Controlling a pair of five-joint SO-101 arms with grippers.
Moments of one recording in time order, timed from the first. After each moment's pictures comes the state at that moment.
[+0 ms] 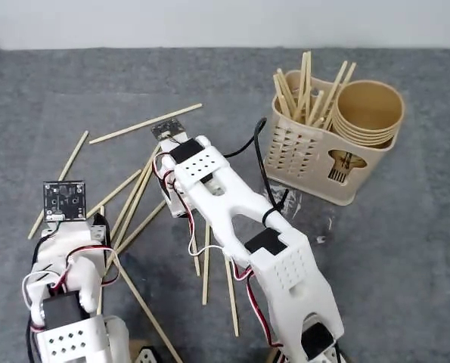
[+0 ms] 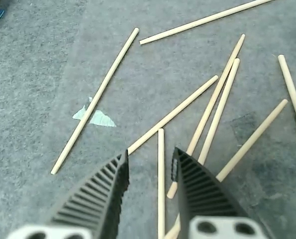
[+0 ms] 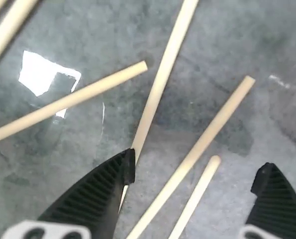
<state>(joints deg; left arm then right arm) -20.0 -82.2 80.0 57.1 -5.8 -39.4 40.6 -24.4 79.6 -10.3</state>
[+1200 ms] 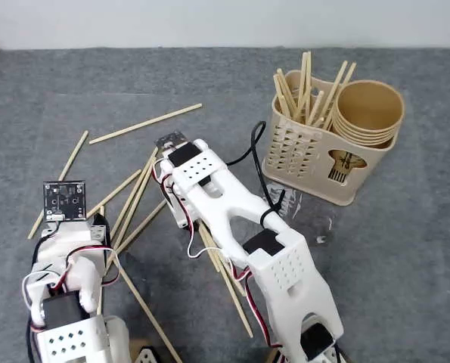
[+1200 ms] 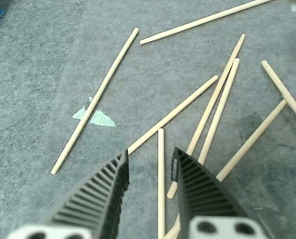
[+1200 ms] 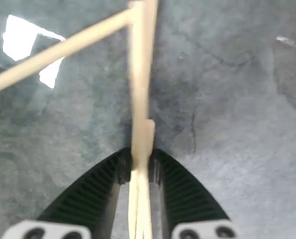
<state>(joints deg) -20.0 -82.2 80.0 57.1 -5.8 -39.8 41.3 -22.9 86.0 -10.4</state>
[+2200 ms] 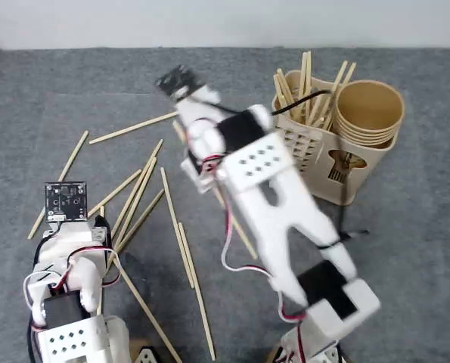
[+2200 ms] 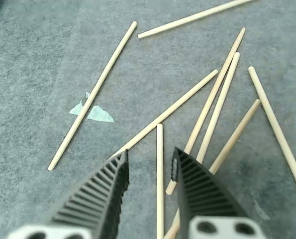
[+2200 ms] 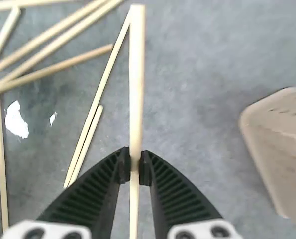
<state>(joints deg) -20.0 -82.2 80.9 57.1 -5.8 -32.8 5.5 -23.2 93.7 6.5</state>
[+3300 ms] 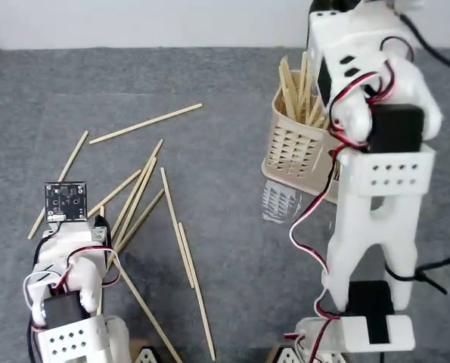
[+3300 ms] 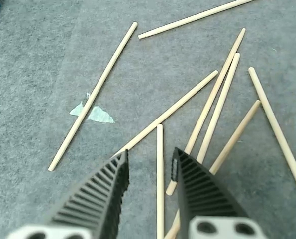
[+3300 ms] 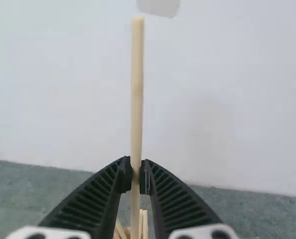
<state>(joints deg) -20.0 -82.2 80.9 57.1 -5.8 -5.4 -3.5 -34.7 58.2 3.5</state>
